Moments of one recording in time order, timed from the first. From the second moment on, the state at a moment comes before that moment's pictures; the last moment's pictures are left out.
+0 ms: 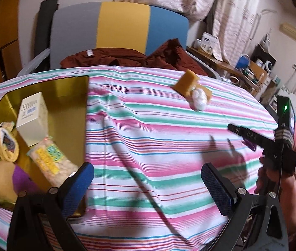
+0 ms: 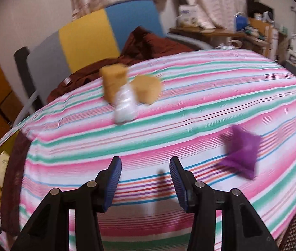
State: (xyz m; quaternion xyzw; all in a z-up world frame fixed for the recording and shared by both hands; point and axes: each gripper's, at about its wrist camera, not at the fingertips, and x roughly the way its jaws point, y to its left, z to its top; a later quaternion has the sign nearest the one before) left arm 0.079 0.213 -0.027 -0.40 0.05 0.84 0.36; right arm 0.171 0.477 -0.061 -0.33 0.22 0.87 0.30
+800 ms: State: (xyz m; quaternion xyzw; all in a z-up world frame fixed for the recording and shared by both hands) left arm 0.091 0.255 -0.037 -0.42 0.10 0.82 0.38; right arm 0.154 0.556 -0.080 -0.32 0.21 0.87 0.32
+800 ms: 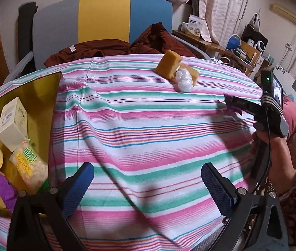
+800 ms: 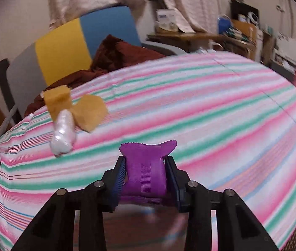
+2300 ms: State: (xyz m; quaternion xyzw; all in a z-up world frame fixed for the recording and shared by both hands) left arm -0.021 0.443 -0.087 -0.40 0.08 0.84 0.36; right arm 0.152 0.551 -0.091 -0.29 0.18 0.87 0.36
